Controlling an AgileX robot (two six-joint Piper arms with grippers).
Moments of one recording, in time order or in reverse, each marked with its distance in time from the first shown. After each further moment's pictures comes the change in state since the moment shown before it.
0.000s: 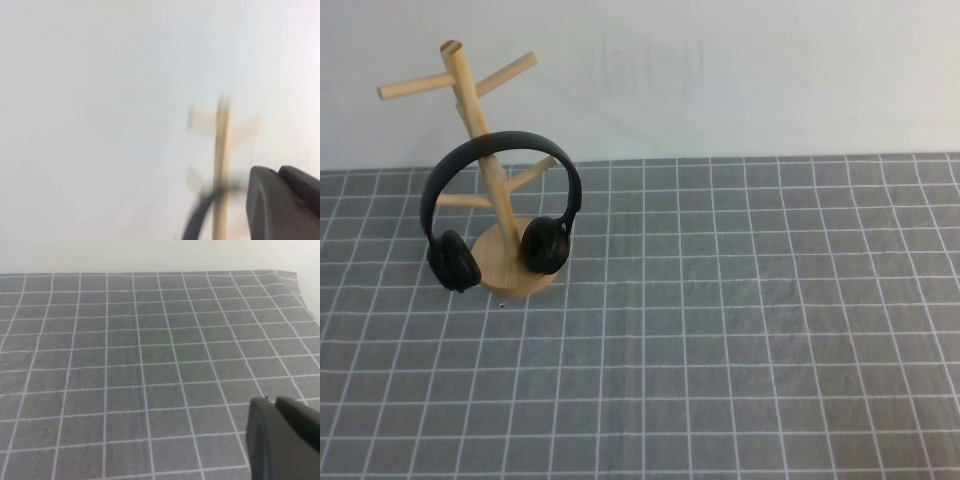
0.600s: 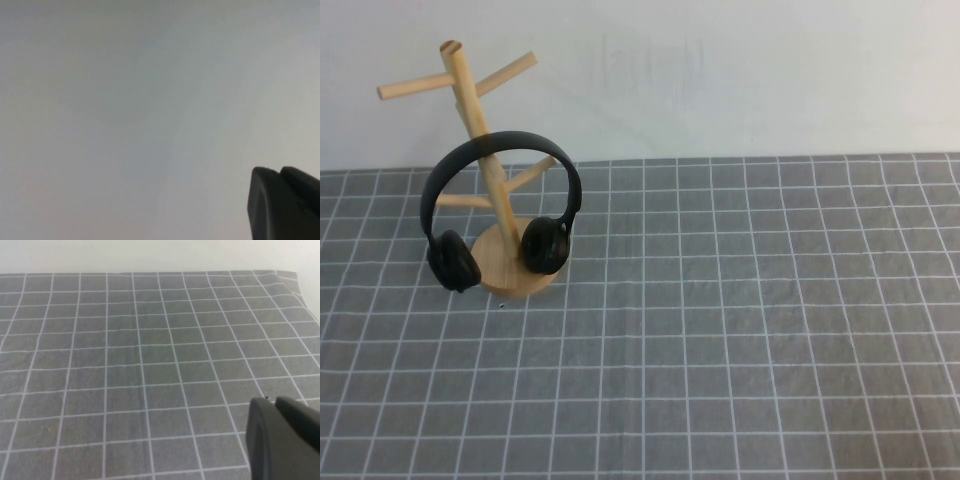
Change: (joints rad) right arm 0.000 0.000 0.000 0.000 0.000 0.000; left arm 0.000 0.000 -0.143 0.000 -0.440 0.040
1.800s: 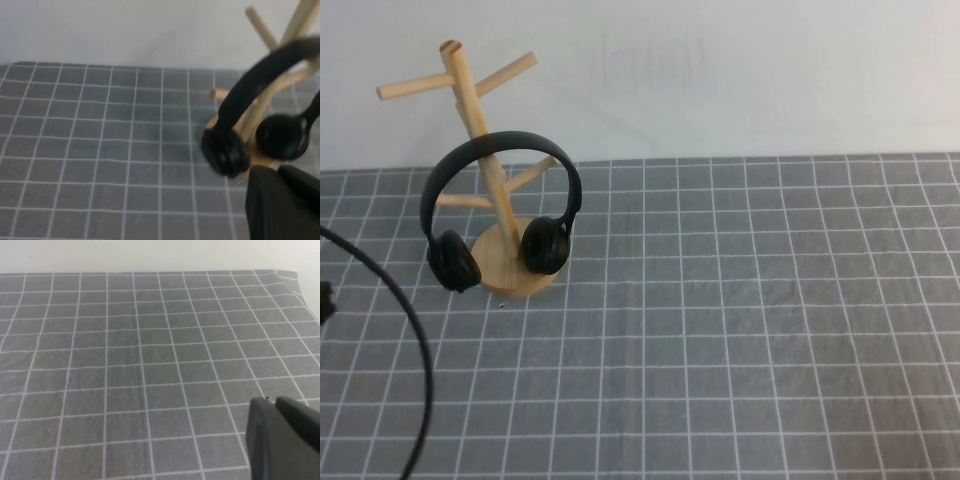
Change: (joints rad) right arm 0.000 0.000 0.000 0.000 0.000 0.000; left arm 0.000 0.775 -0.537 0.026 1.150 -0.094
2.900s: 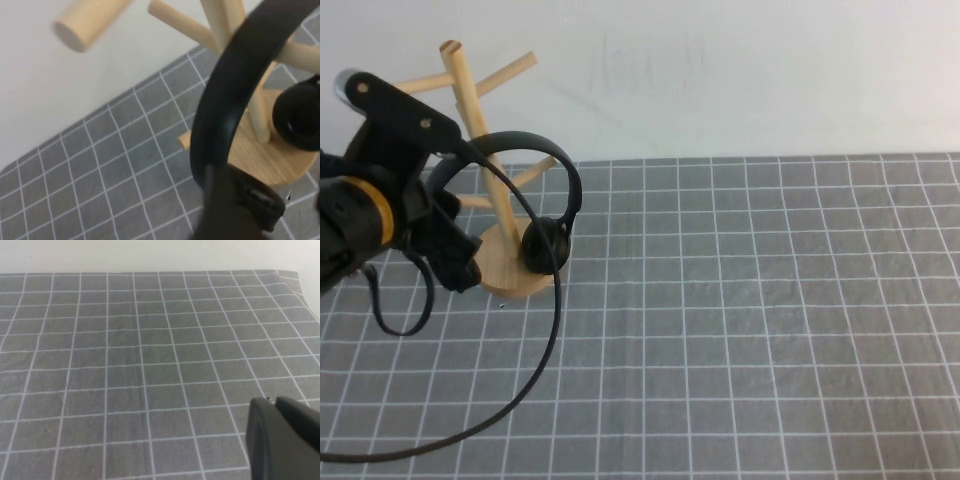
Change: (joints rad) right arm 0.000 0.000 0.000 0.000 0.000 0.000; left arm -0.261 0.574 -0.241 0.633 -0.083 -0.197
